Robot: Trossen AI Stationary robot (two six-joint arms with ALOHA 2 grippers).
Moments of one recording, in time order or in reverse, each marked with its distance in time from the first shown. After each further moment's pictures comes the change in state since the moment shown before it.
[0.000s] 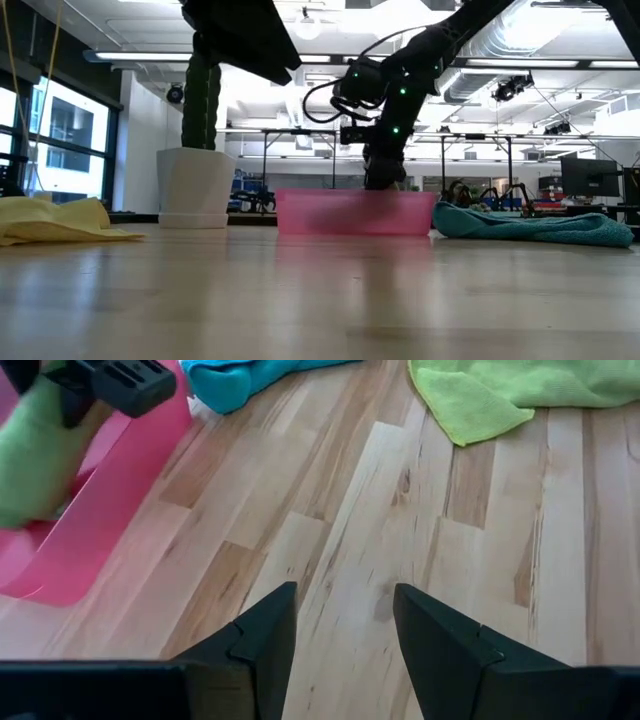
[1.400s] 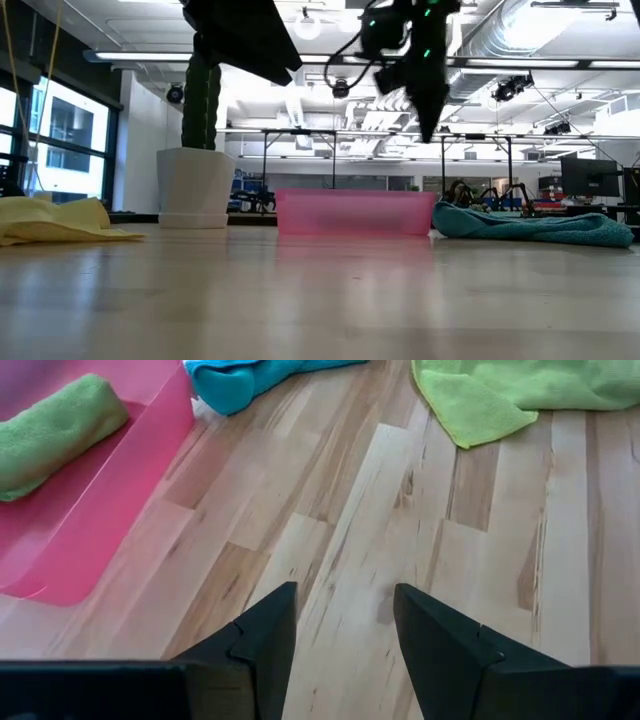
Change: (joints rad) left arm 0.002 0.000 0.000 0.000 -0.005 -0.001; right arm 0.045 -0.123 0.321 -0.885 -0.109 0.462
